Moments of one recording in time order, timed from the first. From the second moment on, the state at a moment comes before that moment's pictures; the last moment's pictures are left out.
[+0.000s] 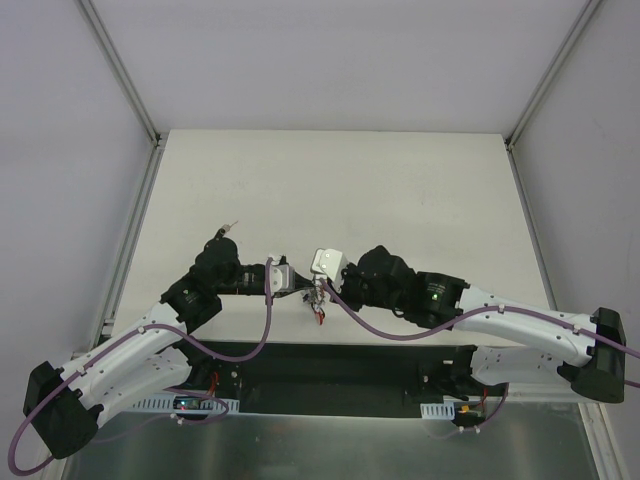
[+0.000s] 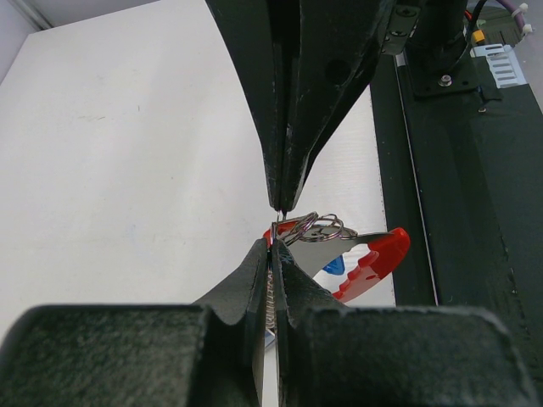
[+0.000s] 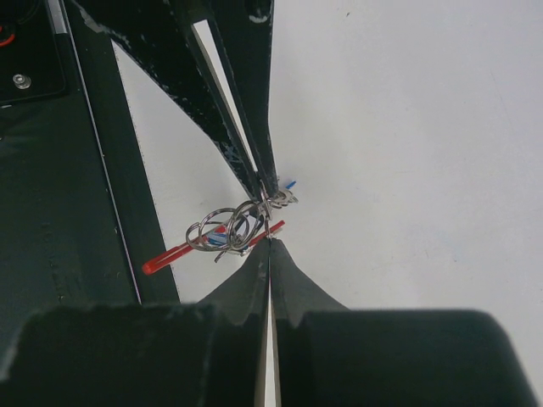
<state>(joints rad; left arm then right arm) -0.70 0.78 0.52 0.02 0.79 0.40 1.21 1.10 0.91 -0.34 0.03 -0.22</state>
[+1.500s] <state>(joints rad) -0.70 0.79 0.52 0.02 0.78 0.40 1.20 1.10 0.91 -0.34 0.04 -0.22</state>
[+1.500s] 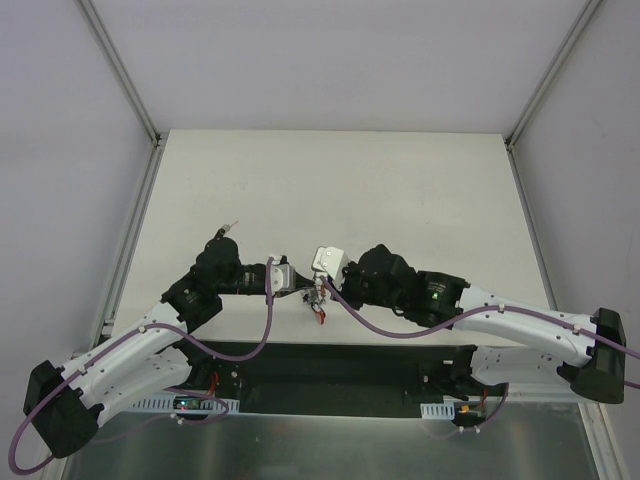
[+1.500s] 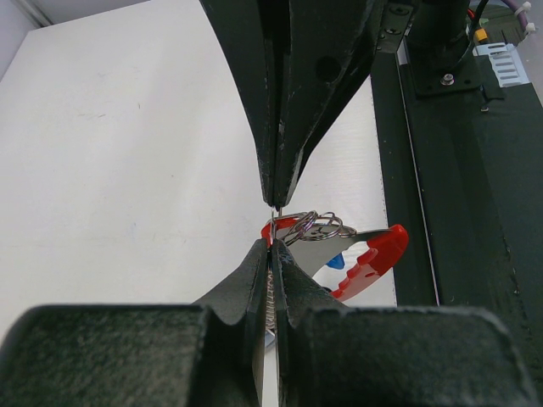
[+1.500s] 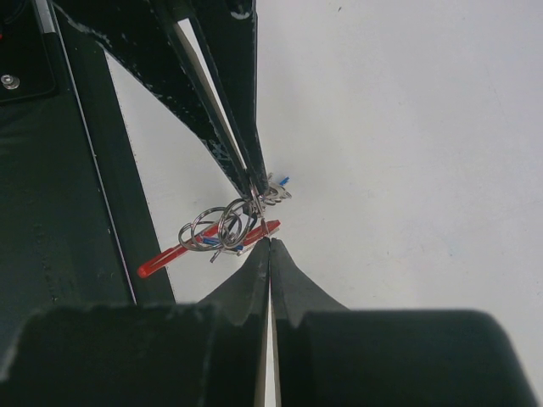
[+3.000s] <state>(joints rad) -0.70 0.80 0.52 0.02 0.80 0.40 1.20 1.10 0.91 -0.34 0.02 -0.22</state>
